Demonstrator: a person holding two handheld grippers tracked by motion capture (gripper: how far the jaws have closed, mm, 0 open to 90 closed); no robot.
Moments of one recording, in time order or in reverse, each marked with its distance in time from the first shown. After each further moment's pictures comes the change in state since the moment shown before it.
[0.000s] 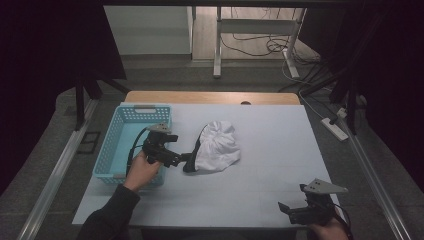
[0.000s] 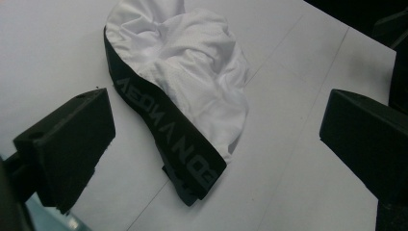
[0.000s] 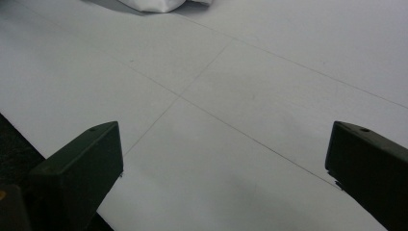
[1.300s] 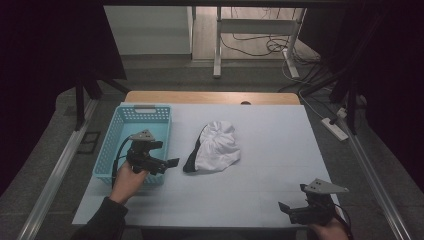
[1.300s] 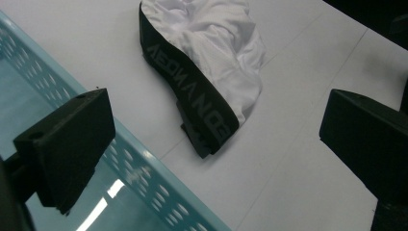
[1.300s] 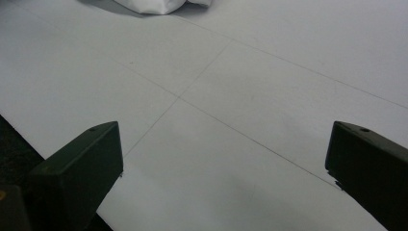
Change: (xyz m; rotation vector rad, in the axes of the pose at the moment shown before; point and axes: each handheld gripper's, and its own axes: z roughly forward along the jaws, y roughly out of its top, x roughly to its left) left arm -0.003 -0.033 -0.032 -0.025 0.076 -0.067; right arm -0.001 0.000 -0.001 -0.006 -0.001 0.005
